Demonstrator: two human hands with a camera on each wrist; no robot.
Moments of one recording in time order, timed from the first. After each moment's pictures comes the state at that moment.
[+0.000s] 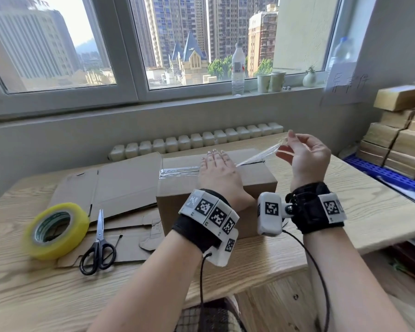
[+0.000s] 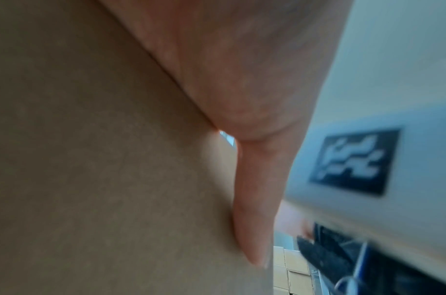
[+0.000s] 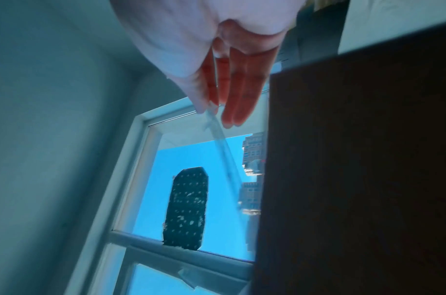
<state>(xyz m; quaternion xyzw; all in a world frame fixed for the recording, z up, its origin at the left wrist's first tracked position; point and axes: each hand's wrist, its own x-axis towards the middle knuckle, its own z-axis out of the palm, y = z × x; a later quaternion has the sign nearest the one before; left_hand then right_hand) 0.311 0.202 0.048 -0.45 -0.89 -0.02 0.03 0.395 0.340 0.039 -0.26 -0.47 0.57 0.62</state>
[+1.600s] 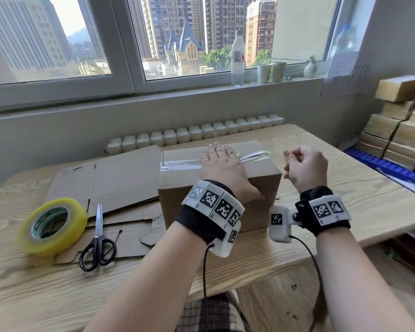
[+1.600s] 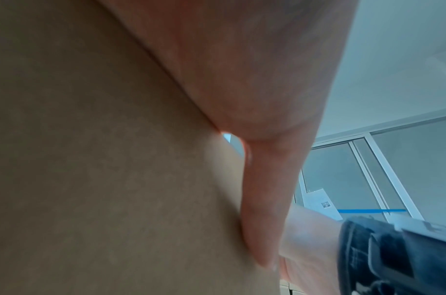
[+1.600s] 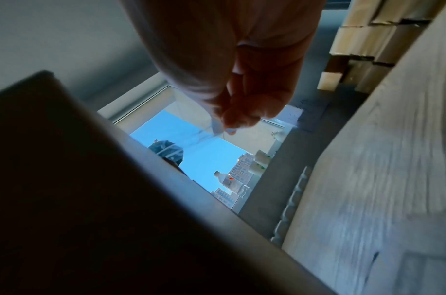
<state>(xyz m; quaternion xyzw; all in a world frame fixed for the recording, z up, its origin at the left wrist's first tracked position) 0.310 0.204 0.053 -0.46 -0.89 -0.01 0.01 0.404 0.364 -0.006 -0.39 -0.72 0.32 0.48</state>
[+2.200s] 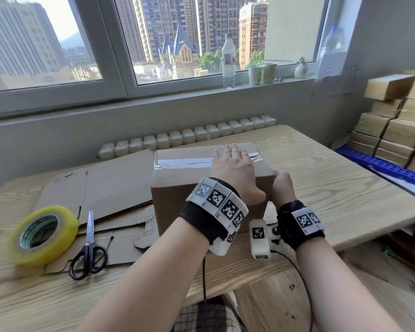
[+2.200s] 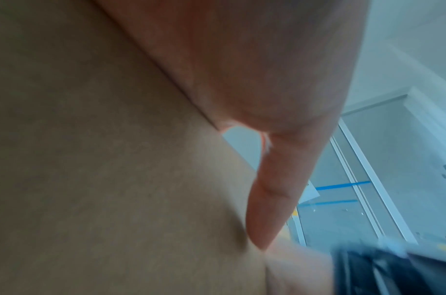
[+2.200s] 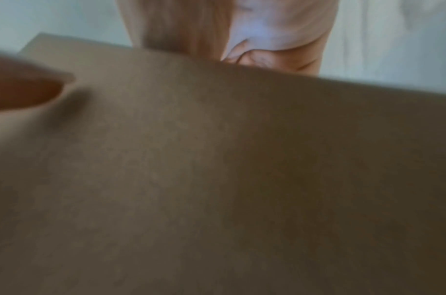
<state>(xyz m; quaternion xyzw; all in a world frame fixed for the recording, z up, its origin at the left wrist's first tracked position) 0.329 0.223 0.057 -0.54 -0.84 0.01 0.04 0.385 0.350 -0.042 -0.38 -0.65 0.54 0.39</state>
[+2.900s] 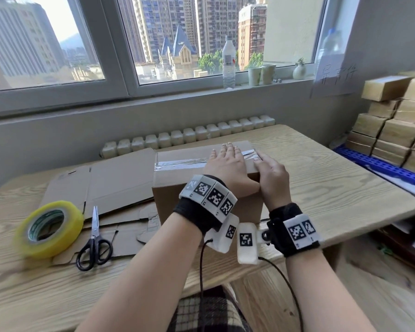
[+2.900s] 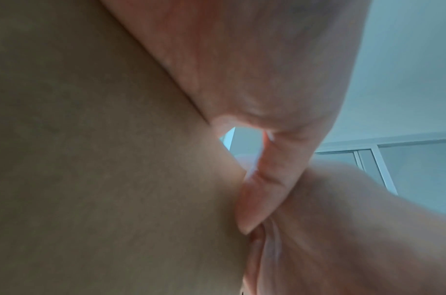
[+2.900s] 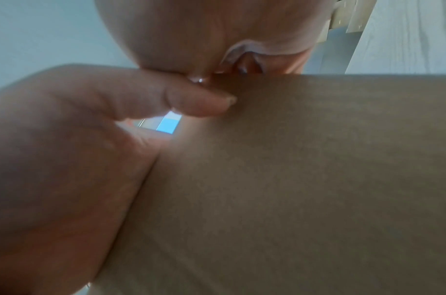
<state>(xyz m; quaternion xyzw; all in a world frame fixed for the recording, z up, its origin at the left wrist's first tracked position) 0.318 0.213 0.058 -0.54 -0.84 -0.02 -0.02 0.400 0.289 0.001 -0.31 -0.68 0.48 0.46</state>
